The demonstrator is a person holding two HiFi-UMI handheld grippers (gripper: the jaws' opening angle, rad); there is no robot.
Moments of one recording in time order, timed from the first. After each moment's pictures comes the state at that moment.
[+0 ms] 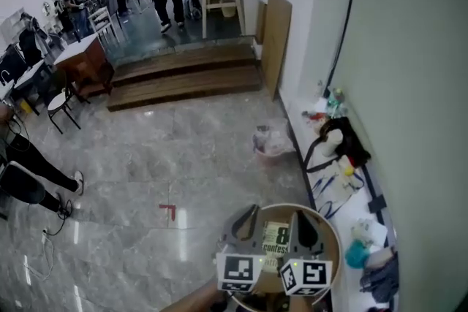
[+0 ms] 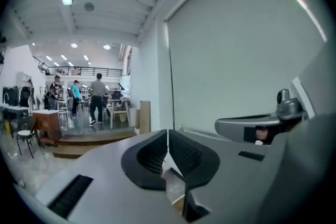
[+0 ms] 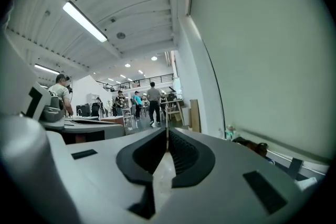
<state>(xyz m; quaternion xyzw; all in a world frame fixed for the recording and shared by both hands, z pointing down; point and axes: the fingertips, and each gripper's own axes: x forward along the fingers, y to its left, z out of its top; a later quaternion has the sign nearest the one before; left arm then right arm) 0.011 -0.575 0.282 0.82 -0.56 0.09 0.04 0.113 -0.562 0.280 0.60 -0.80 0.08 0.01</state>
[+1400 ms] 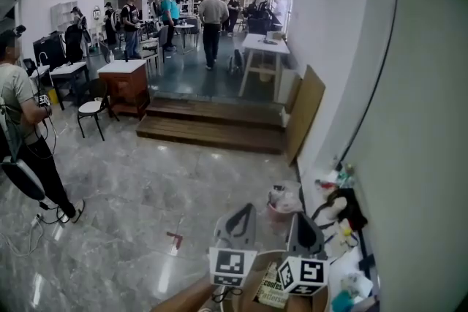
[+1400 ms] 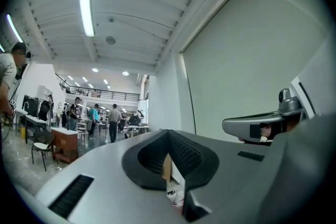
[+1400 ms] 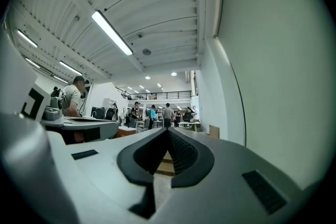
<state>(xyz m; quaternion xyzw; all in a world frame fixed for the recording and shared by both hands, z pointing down) -0.122 -0.537 0.117 0.77 -0.64 -0.02 -0.05 0.000 -0.542 0.110 0.54 -0.84 -0.05 -0.03</state>
